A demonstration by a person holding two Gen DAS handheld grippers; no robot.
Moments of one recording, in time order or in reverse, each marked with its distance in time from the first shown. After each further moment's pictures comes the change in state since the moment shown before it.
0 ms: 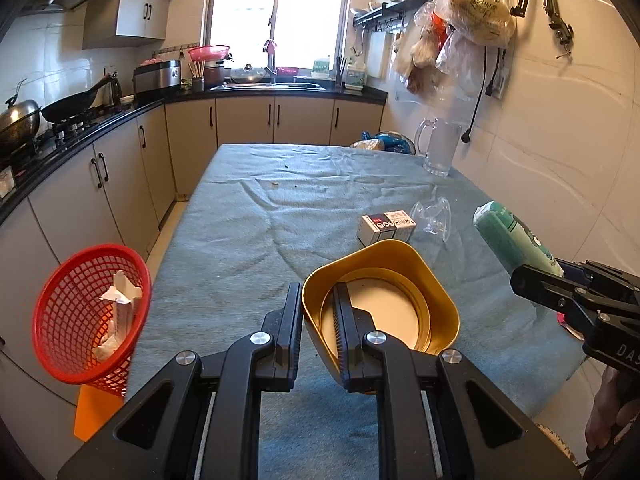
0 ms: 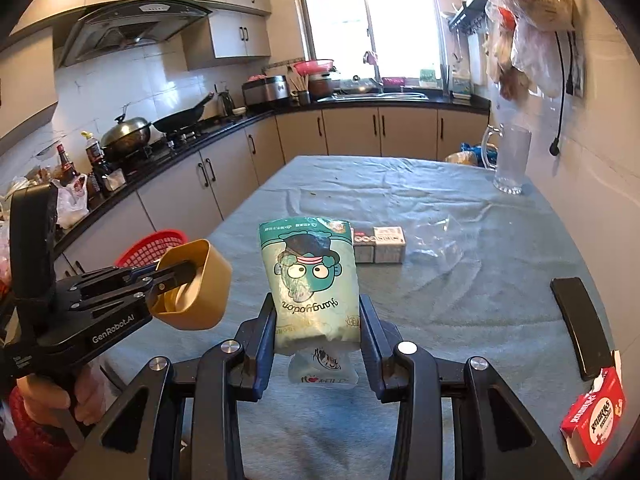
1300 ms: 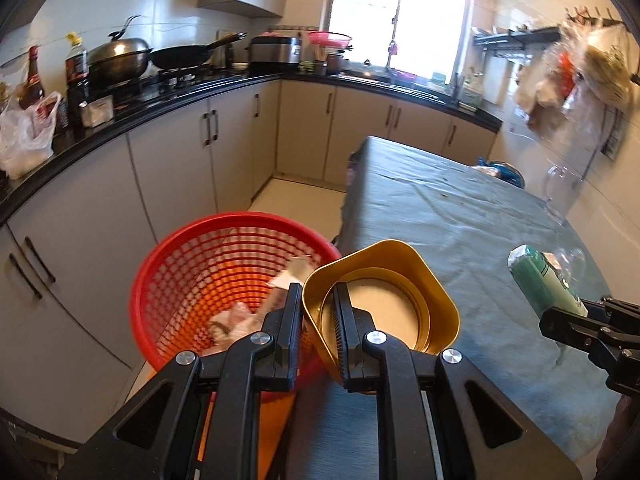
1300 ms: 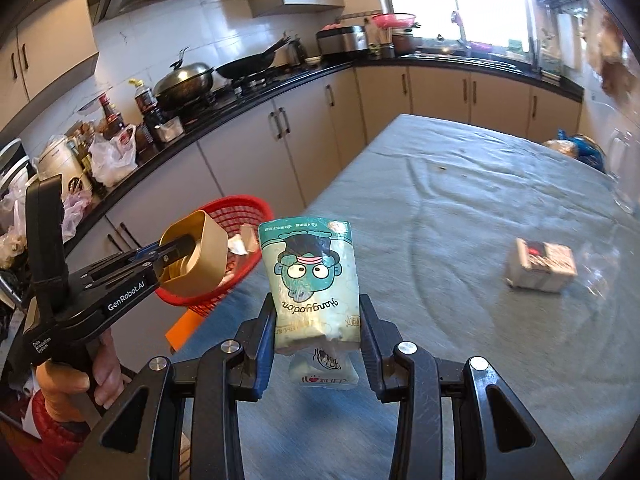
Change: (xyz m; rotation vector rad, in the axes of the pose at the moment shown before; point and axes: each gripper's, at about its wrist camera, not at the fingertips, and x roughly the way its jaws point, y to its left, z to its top) left arm 0.000 0.172 -0.016 -0.253 0.008 0.286; right arm 0.133 0.111 0.034 -0.115 0.193 0.246
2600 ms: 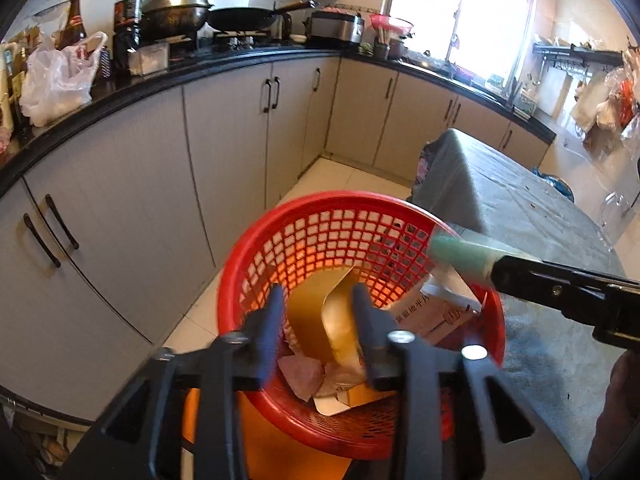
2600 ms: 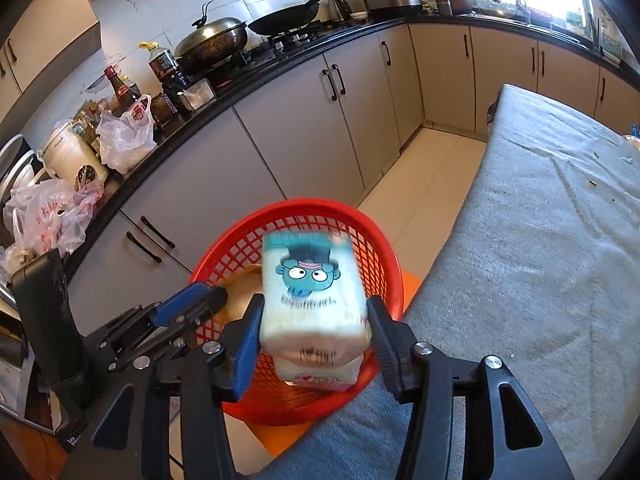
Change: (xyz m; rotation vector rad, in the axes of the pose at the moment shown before) left arm 0.048 0.099 0.000 -0.123 0.058 0.117; right arm 0.141 0.070 0.064 0.014 0.141 0.155
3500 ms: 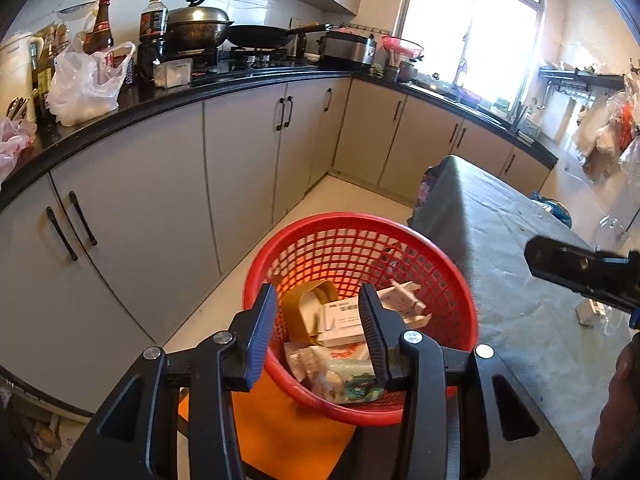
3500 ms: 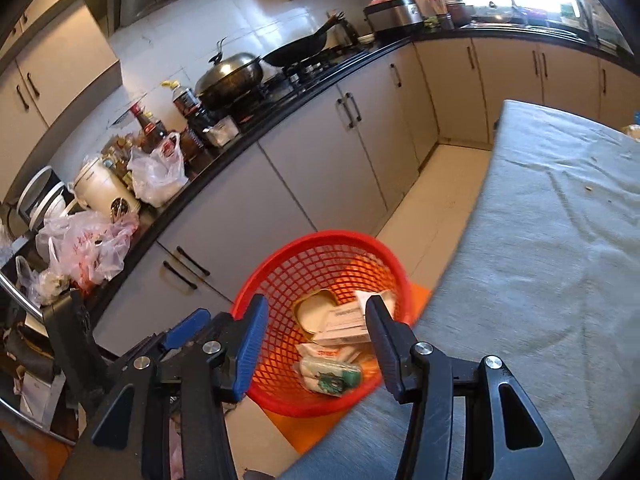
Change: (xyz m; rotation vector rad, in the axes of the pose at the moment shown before) left arm -0.046 0.000 -0.002 -0.050 -0.057 0.002; right arm -0.051 -0.003 -0.001 0.057 -0.096 0.081
